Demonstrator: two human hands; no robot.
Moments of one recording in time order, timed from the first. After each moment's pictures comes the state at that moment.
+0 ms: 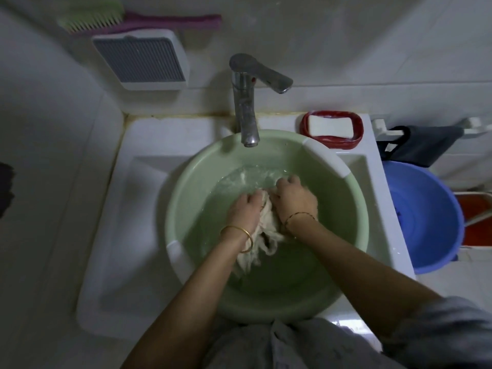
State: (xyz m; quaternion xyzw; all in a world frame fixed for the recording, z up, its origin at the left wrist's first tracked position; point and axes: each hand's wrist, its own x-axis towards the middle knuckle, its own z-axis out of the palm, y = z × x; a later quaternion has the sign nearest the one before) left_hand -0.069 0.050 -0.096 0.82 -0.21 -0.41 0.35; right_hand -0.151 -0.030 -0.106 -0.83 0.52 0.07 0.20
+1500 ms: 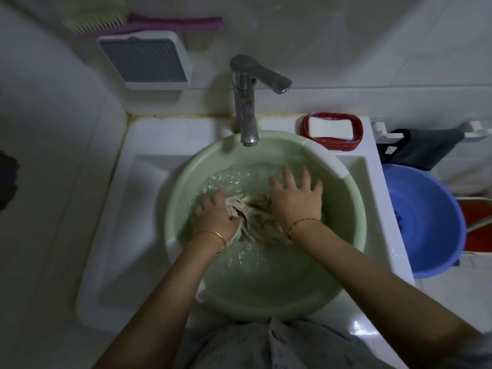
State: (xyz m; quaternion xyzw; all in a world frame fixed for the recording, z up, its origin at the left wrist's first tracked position) left_hand -0.027 0.085 -0.116 0.89 -0.37 -0.24 0.07; right_hand -0.159 -0.016 -0.078 -0.89 0.42 0.15 0.06
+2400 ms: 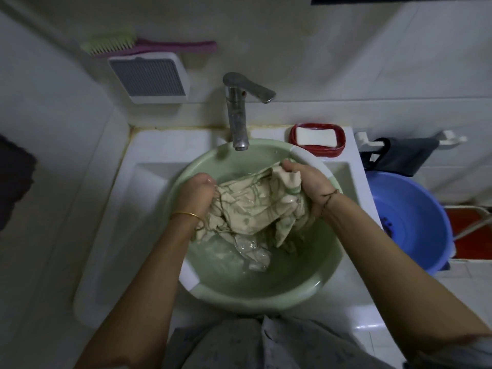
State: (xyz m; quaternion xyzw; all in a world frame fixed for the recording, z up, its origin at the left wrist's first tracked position) left_hand -0.001 0.066 -0.068 0.84 -0.27 -0.28 0.37; right_hand -0.184 -0.059 -0.043 -0.51 0.50 -0.13 0.68
